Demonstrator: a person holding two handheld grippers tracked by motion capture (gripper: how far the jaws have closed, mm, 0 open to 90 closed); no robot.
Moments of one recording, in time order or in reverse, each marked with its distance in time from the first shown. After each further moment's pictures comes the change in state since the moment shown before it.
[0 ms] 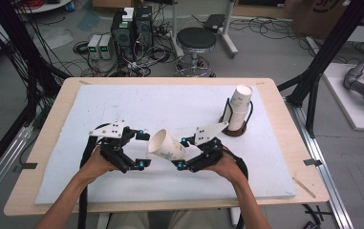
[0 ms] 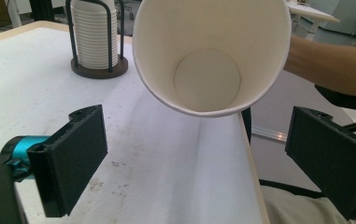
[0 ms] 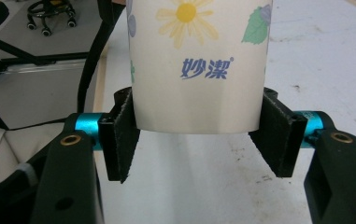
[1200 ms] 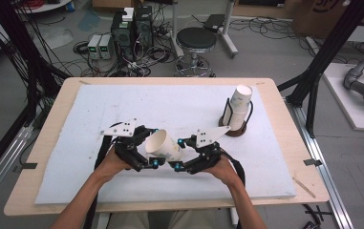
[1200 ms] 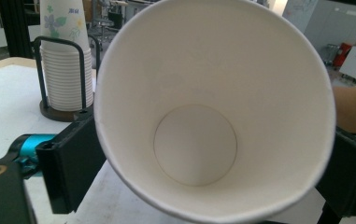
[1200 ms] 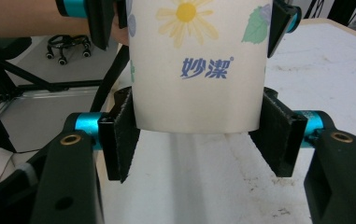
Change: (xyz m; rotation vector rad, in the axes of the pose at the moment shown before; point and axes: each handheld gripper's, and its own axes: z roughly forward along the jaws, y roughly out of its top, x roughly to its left) left arm -0.001 0.011 0.035 -0.130 -0.087 0.007; right arm 0.002 -0.009 0.008 -0.137 0.041 -0.001
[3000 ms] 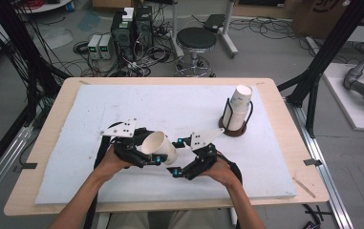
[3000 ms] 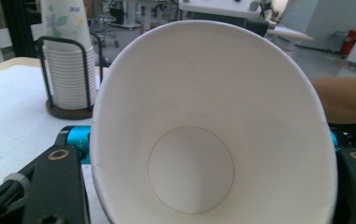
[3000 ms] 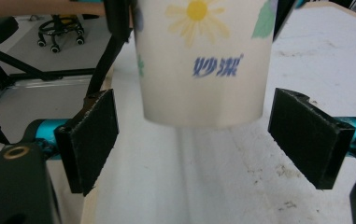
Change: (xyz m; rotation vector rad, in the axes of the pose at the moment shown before) left arm -0.002 0.004 -0.005 0.041 0.026 0.036; right arm 0.003 -0.003 0.011 0.061 -0.022 0.004
